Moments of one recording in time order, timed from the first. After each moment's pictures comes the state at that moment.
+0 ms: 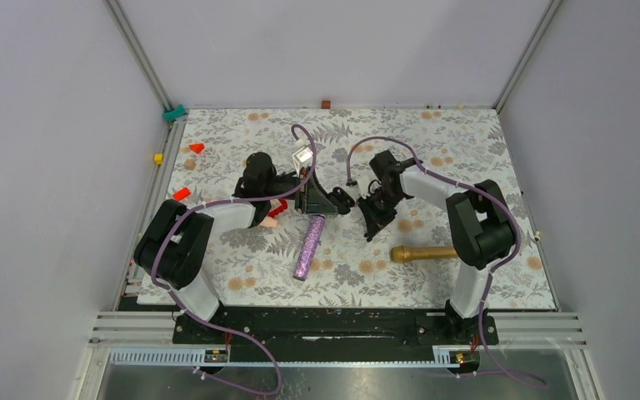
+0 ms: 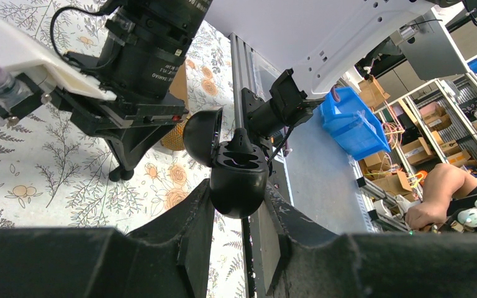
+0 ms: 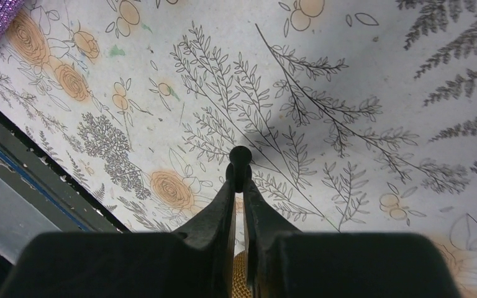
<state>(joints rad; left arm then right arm) -0.45 1.67 0.81 0.85 1.24 -0.72 0.46 1.87 1.22 -0.80 -0.45 -0.25</state>
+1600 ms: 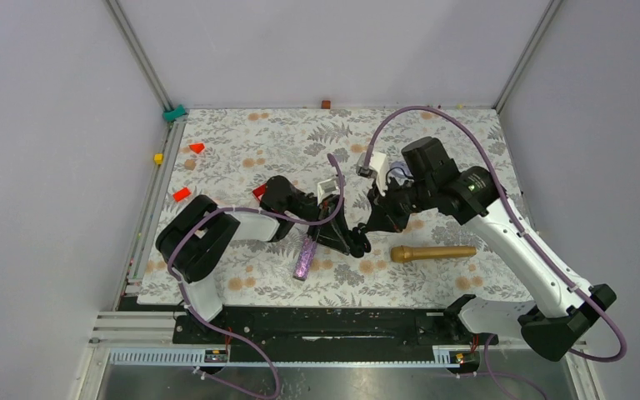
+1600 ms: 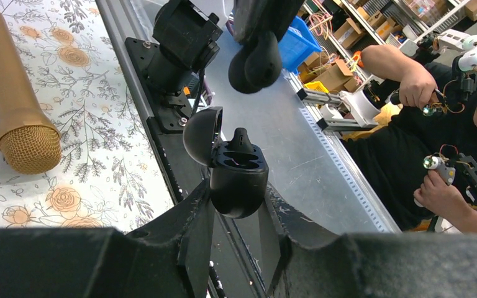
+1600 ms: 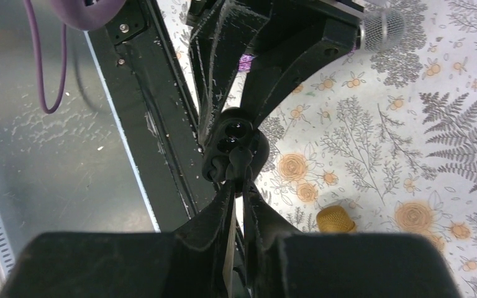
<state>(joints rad) -0.67 1.78 0.79 1.35 1.46 -0.97 0.63 1.21 1.39 -1.06 -0.55 -0.25</state>
